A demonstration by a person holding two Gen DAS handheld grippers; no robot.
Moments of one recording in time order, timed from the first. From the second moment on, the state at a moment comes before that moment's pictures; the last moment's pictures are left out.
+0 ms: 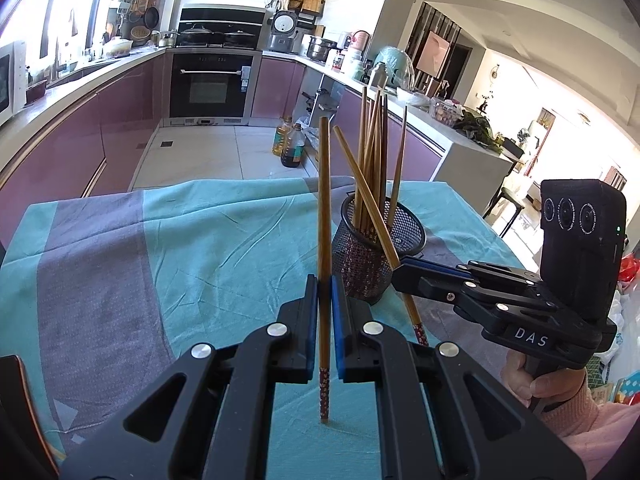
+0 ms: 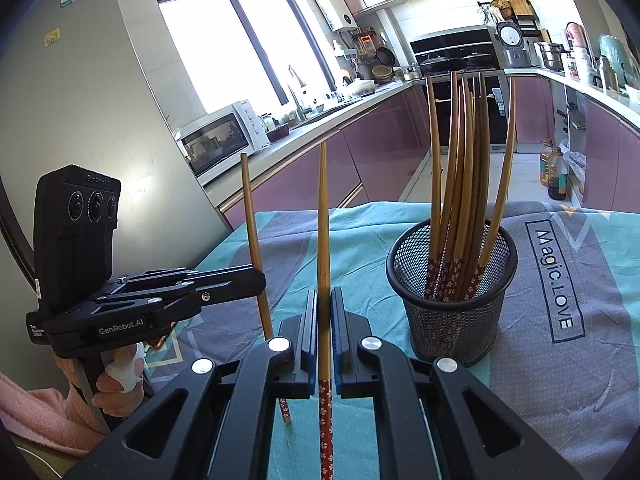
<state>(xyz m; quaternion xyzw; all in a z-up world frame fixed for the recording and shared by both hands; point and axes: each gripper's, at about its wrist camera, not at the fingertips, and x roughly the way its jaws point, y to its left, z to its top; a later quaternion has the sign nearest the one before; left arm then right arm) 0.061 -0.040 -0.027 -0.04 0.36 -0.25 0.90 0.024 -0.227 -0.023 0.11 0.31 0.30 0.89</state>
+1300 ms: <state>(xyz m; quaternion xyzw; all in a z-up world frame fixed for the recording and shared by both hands) 0.060 -0.045 -0.008 -0.04 0.34 -0.26 0.90 0.025 -0.236 -0.008 0.11 0.29 0.29 0.91</state>
